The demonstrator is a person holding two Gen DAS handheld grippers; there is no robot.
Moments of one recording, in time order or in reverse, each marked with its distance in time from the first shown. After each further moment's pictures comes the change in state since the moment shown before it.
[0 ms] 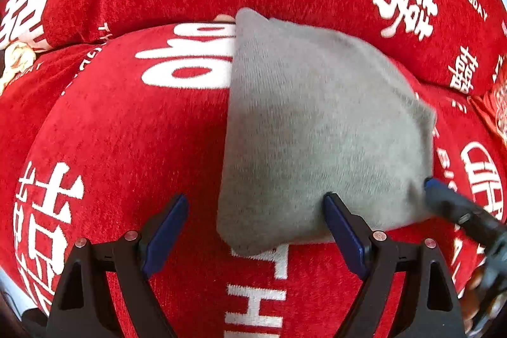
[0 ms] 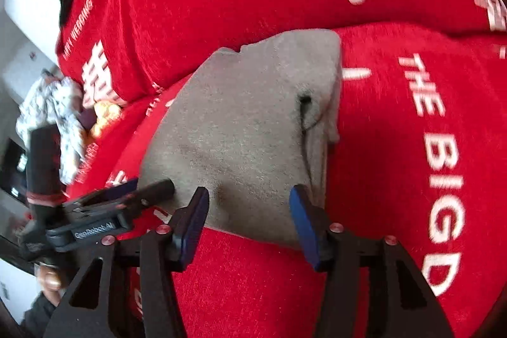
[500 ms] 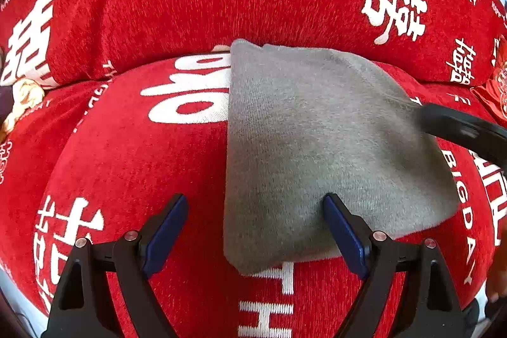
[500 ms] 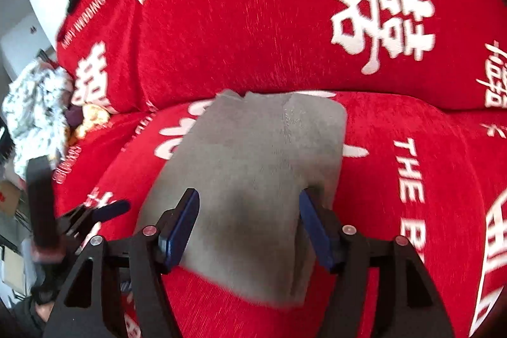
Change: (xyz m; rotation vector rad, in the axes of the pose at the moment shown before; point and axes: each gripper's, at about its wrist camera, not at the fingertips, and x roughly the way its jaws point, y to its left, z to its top) left arm -0.011 -0.009 0.012 0.080 -0.089 0.063; right arm 0.026 0.044 0.069 -0.177 0.004 -0.187
